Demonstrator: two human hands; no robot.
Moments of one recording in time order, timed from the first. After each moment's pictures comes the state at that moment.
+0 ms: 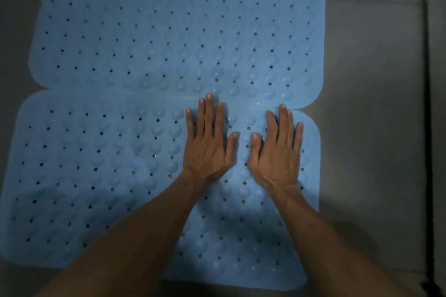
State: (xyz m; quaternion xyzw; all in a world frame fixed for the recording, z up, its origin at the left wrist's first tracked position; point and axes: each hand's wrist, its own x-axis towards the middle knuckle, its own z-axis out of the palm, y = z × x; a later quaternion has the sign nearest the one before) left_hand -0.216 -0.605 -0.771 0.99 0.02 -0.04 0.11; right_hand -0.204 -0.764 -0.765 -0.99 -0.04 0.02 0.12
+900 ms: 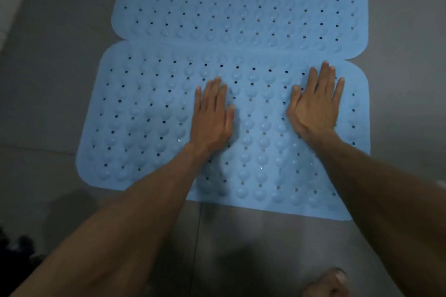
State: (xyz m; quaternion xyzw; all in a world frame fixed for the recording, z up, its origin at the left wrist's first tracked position) left_hand -0.336 -0.497 -0.764 0.98 0.02 0.03 0.19; right_hand -0.252 -0.722 -0.757 -1.00 0.00 -0.01 0.04
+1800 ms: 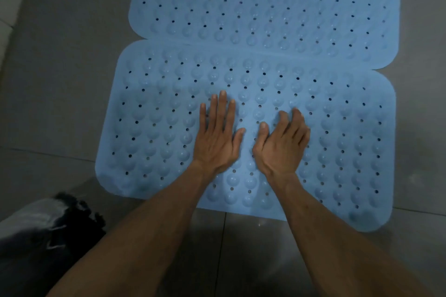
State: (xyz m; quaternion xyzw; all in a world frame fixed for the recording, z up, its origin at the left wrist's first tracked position) left_hand -0.362 -0.453 -0.771 1.00 0.00 0.00 0.09; right_hand -0.342 -0.602 -0.774 -0.99 0.05 -0.02 0.13
